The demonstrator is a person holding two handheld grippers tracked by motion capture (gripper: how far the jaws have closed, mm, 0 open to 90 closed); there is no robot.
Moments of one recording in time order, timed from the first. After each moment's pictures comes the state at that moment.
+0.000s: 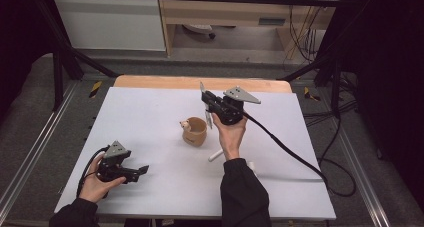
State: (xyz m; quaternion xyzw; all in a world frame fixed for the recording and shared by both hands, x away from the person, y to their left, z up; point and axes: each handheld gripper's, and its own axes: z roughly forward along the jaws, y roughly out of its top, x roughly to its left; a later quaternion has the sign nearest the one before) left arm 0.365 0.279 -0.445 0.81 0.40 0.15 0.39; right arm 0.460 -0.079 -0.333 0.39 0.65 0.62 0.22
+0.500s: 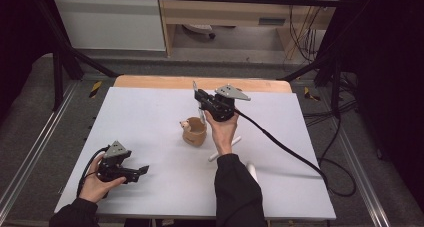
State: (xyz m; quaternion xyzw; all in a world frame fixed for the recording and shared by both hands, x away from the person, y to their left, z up) left arm 0.365 0.279 -0.445 0.82 0.40 0.15 0.39; right arm 0.482 -0.060 -0.348 0.37 0.66 0.62 0.21
